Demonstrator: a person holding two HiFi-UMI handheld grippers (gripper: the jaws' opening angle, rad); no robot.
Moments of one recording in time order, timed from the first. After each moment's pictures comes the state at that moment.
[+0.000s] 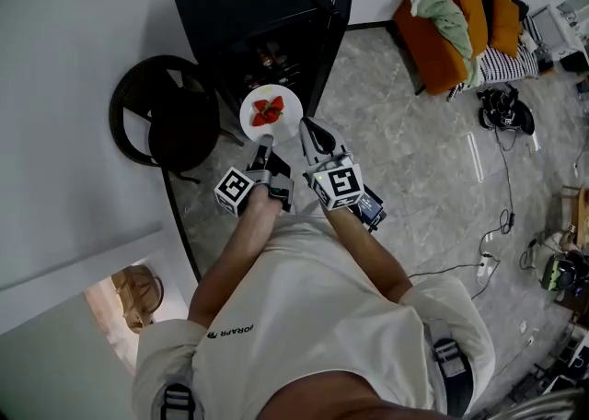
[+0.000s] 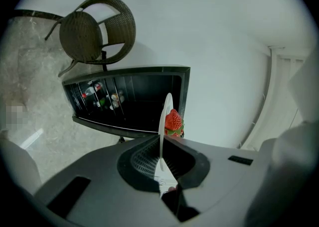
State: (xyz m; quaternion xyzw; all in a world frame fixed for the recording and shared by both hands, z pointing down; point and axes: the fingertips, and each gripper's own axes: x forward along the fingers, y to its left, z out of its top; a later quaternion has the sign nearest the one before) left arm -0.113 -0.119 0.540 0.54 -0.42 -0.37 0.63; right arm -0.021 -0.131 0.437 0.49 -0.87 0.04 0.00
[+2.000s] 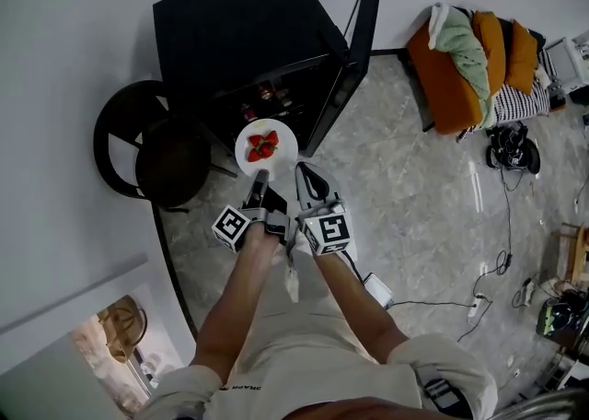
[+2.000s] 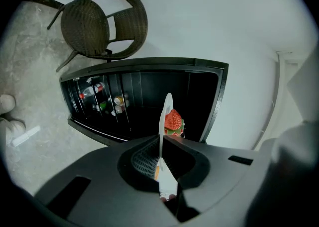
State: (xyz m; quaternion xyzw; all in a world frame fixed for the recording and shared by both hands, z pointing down) left arm -0.102 -0.214 0.639 0.50 -0.45 -0.39 0.63; right arm -0.007 -0.222 0.546 0.49 -0.86 0.10 0.03
